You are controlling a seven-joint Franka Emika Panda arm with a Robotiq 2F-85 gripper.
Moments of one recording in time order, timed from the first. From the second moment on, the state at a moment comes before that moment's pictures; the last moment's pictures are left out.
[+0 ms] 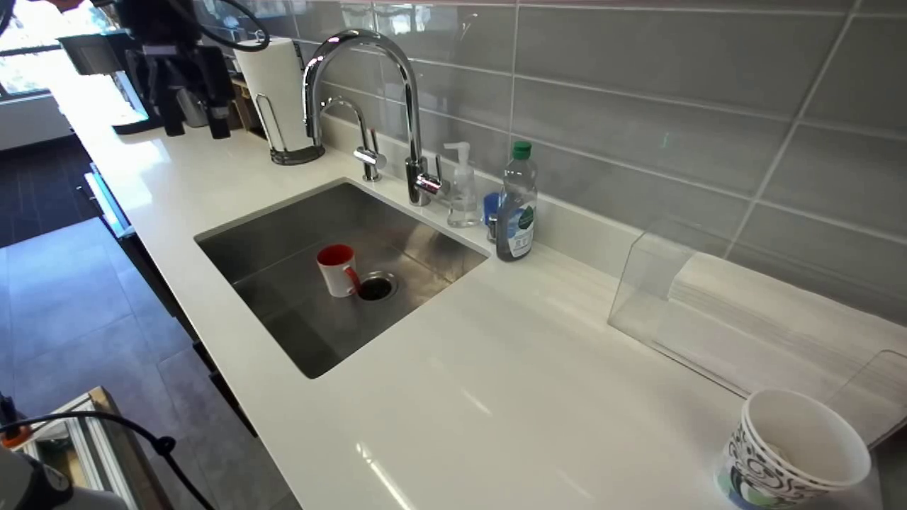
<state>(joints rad) 0.12 -0.38 0.19 -2.16 -0.01 1.61 0.01</state>
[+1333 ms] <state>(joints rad) 0.14 -0.02 0.03 -2.18 0.15 2.10 -0.83</state>
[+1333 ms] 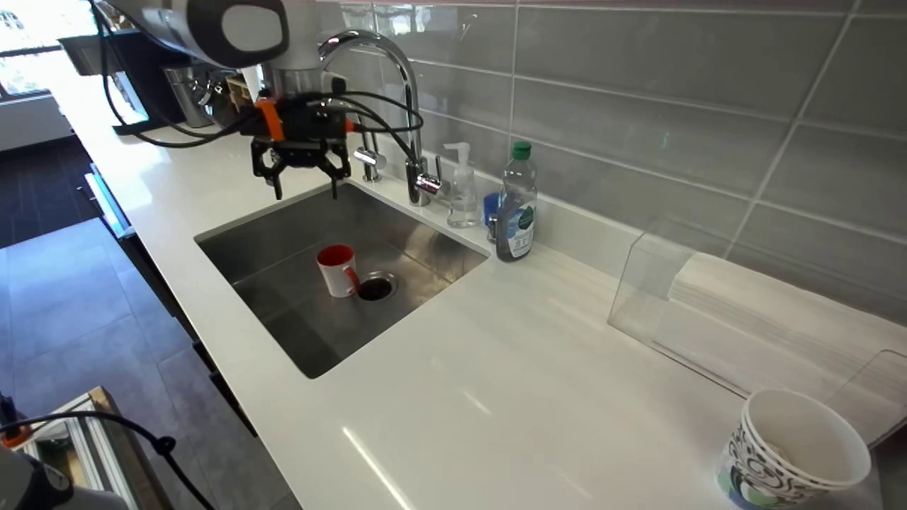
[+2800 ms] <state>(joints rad) 0.03 0.17 0.07 -2.21 0.33 2.40 -1.27</state>
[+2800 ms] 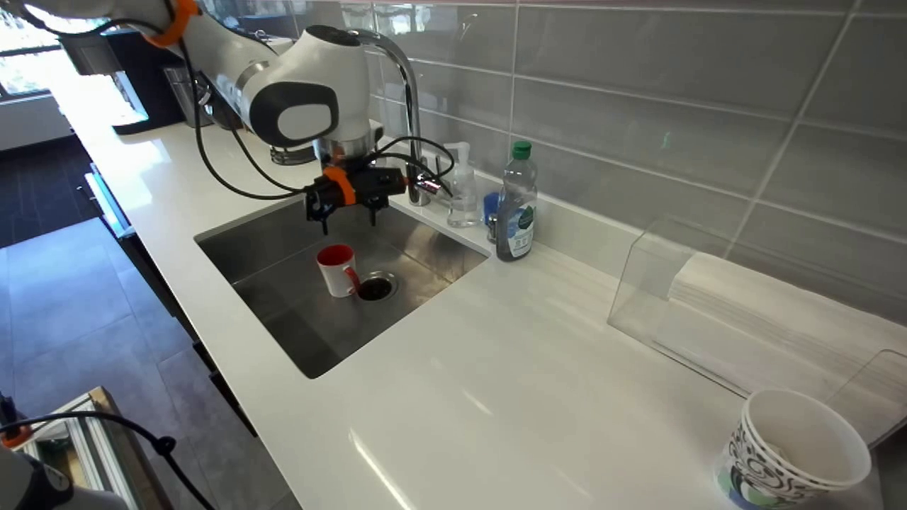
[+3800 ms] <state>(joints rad) -0.01 0.26 0.13 -2.29 0.50 2.58 -1.32</state>
